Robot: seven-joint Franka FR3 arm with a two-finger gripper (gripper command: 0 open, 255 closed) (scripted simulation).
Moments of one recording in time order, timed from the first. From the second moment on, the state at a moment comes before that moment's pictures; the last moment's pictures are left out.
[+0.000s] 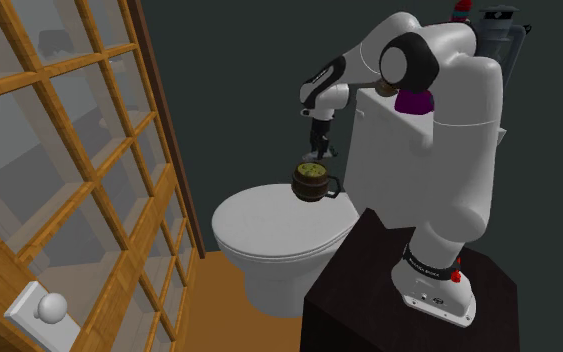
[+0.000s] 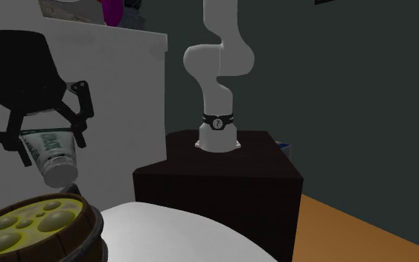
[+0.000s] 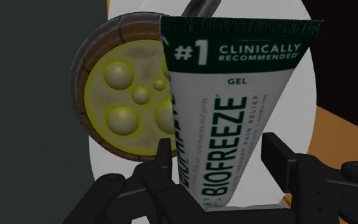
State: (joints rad) arm 0.08 0.26 -0.60 -2.03 0.32 2.12 -1.59
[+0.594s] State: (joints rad) arm 0.00 0.41 -0.58 -1.94 0.41 2.14 -1.68
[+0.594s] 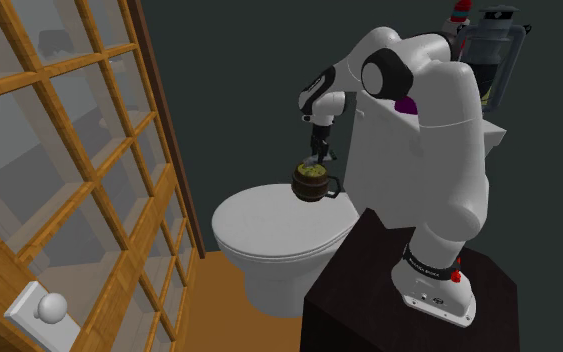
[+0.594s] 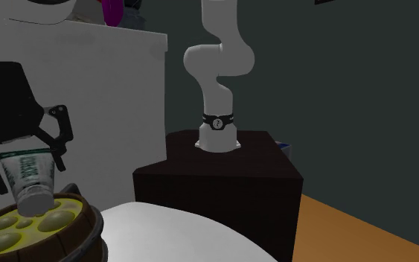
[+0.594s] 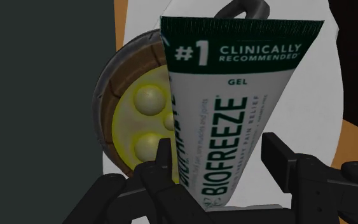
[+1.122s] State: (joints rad) arm -0.01 0.47 -0.55 -1.95 0.45 2.20 -1.72
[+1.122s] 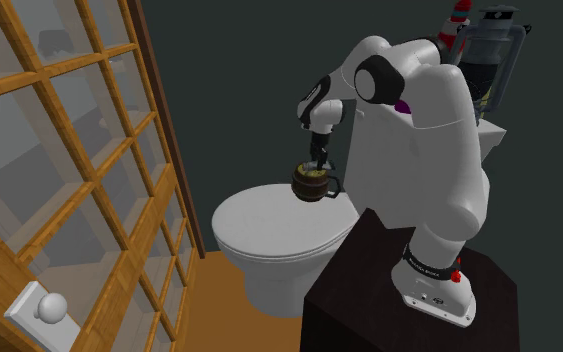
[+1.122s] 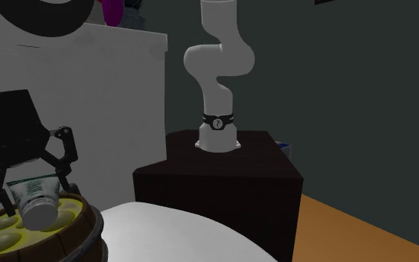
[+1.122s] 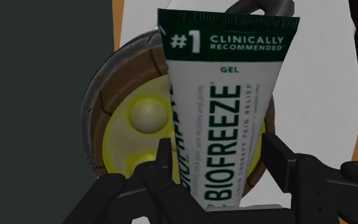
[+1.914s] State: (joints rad) arm -0.01 0.47 -0.55 -1.95 0.46 2.21 -1.72
